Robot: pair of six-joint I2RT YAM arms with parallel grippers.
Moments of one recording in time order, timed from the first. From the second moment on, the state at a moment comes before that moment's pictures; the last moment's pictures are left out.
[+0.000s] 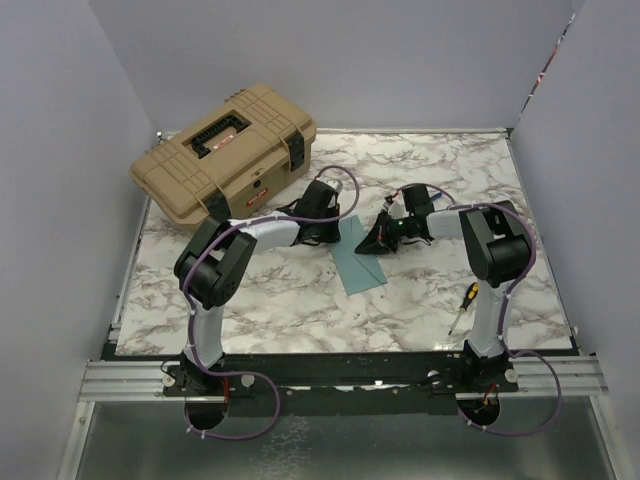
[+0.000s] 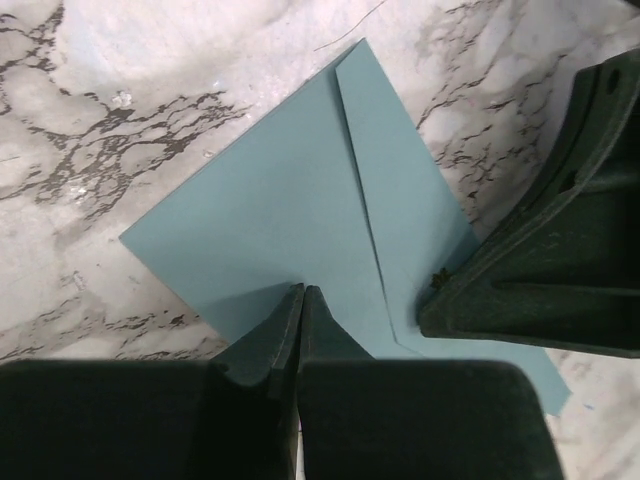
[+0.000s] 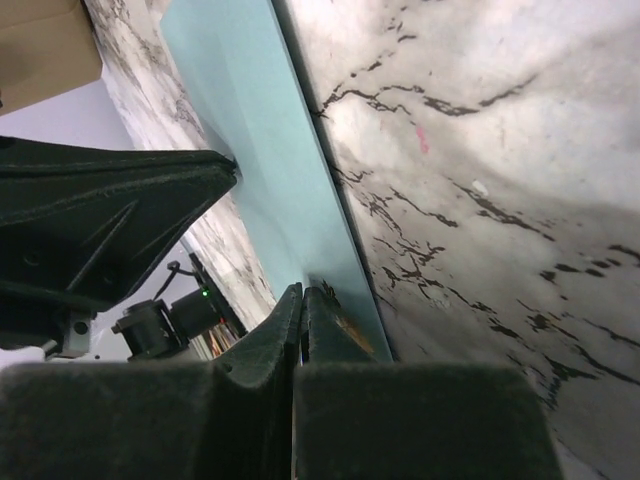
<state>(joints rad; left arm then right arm) -0.63 1.96 1.22 -0.07 0.10 -0.43 0.27 2.04 1.06 -0.02 -0.83 0.69</state>
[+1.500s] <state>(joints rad) -0.57 2.17 1.39 0.11 0.44 -0.49 0.33 1.86 0.96 -0.02 -0.51 0.47</state>
